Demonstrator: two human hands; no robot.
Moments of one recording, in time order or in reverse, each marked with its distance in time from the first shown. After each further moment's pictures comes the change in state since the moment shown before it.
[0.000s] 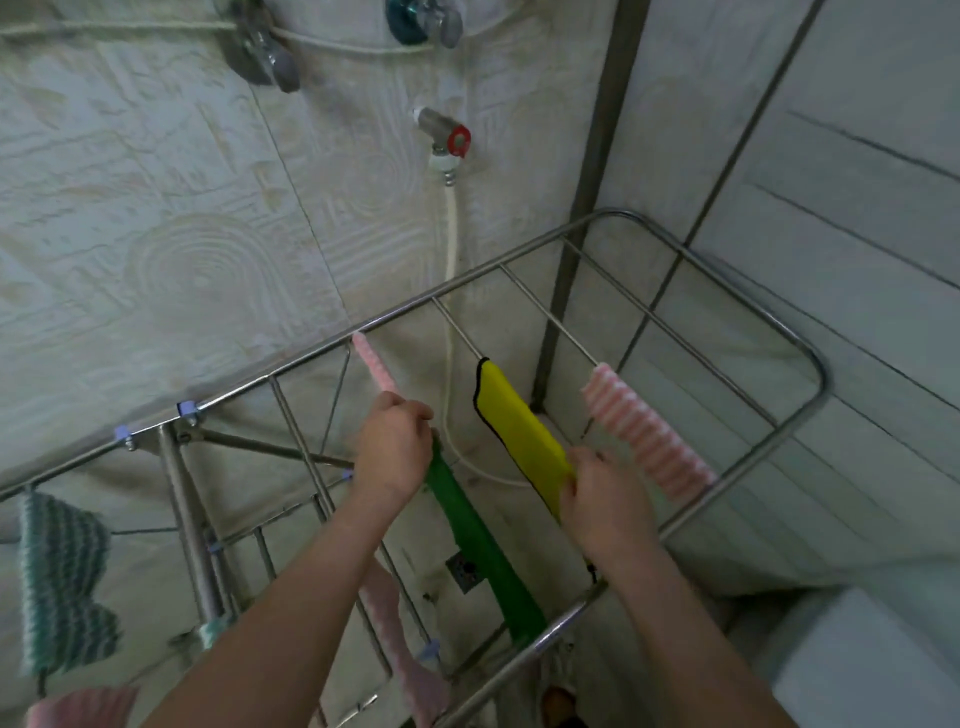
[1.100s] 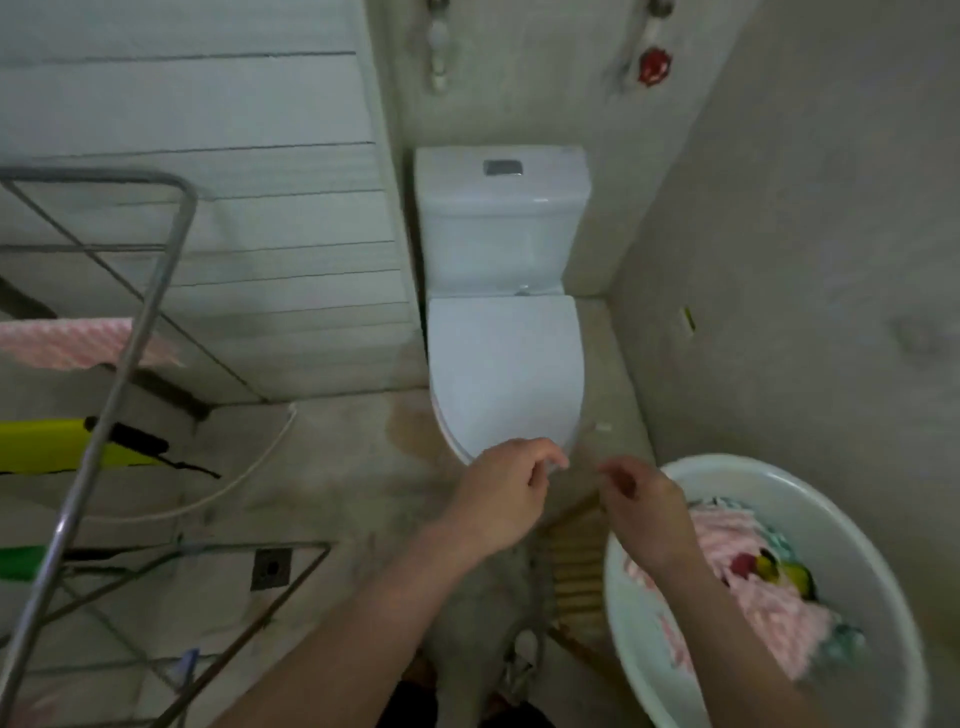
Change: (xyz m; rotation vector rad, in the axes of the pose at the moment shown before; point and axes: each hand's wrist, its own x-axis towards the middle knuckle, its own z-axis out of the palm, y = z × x) left_hand -0.449 0.256 0.131 -0.211 -1.114 1.062; right_hand -0.496 0.250 0.044 0.551 0.525 1.095
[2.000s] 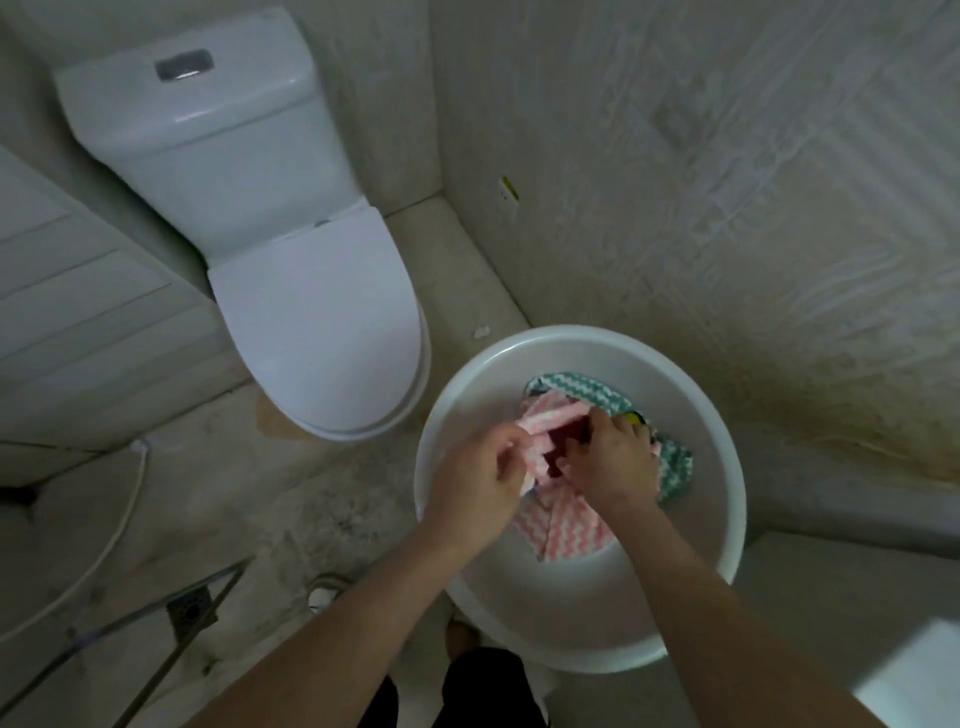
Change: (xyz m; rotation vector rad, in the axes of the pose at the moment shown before) left_hand 0.037 0.046 0.216 -0.050 -0.126 0.054; right_hand 0.001 0.230 -0.025 -0.318 0.132 0.417
